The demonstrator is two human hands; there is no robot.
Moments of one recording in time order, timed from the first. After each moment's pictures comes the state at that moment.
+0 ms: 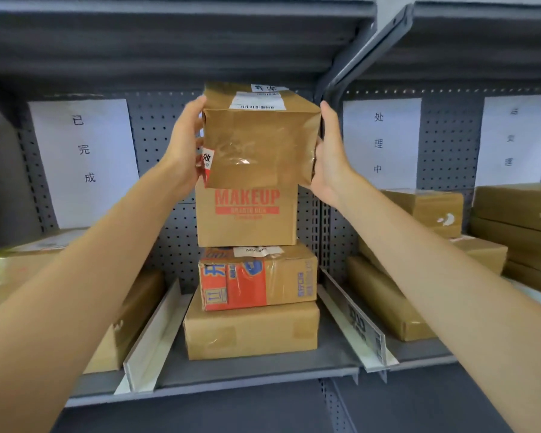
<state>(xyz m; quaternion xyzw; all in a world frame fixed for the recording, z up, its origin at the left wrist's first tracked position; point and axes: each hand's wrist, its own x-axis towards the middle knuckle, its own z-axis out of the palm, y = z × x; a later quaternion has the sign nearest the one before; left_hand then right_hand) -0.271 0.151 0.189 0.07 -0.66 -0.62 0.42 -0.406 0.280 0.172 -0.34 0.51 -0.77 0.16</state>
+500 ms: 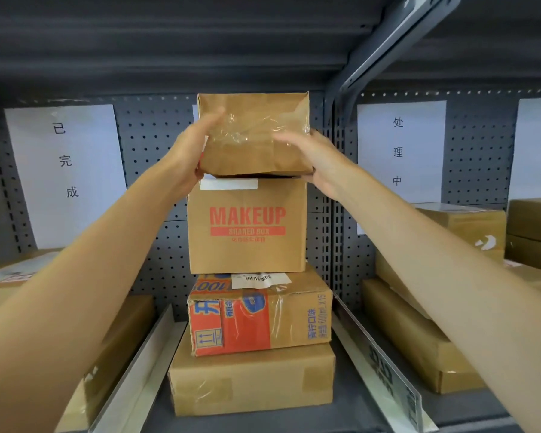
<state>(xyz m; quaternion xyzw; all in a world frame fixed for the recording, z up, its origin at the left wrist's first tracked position) -0.328 0.093 0.207 0.08 -0.72 -0.57 0.38 -0.465 0.229 0.194 -0.40 0.62 -0.67 0.09</state>
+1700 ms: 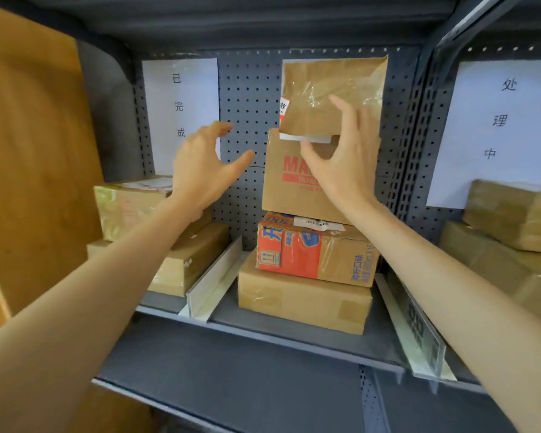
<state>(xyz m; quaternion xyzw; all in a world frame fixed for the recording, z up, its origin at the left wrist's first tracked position) -0.210 0.123 0.115 0.30 -0.79 -0.08 0.53 -0.370 0.235 0.119 -0.50 0.60 -0.52 -0.34</state>
